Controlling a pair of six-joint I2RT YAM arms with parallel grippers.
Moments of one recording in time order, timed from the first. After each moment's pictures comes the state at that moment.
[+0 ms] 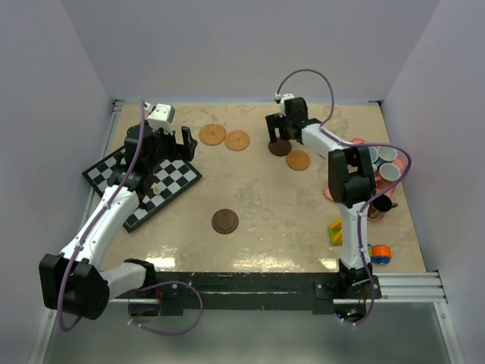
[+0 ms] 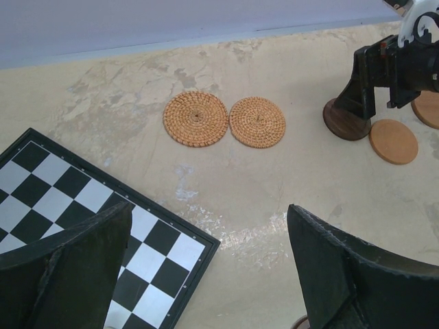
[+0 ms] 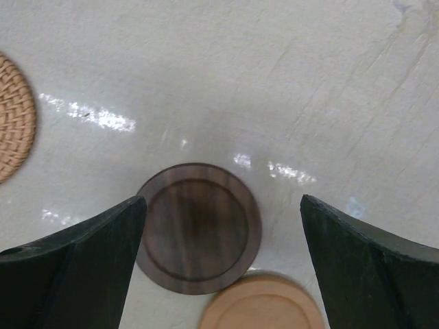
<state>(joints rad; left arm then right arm) -0.22 1.16 0.95 -0.08 0.10 -0.10 0.32 2.23 1.73 -0.24 0.08 -0.01</state>
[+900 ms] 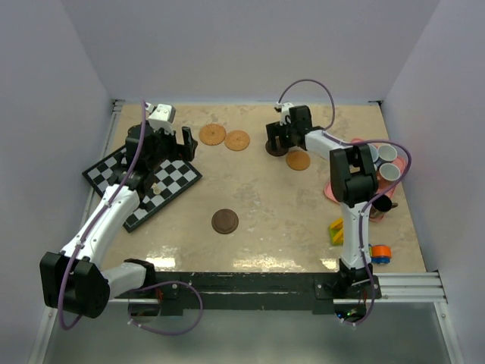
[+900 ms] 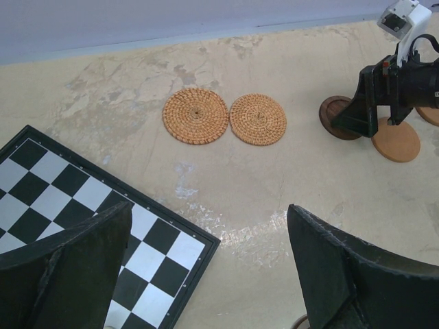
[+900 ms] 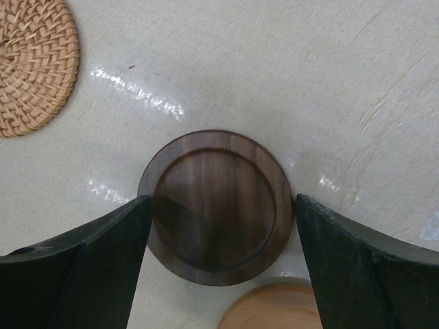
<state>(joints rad) -0.22 1.17 0.95 -0.08 0.10 -0.10 0.27 2.24 1.65 -0.17 -0.16 -0.02</state>
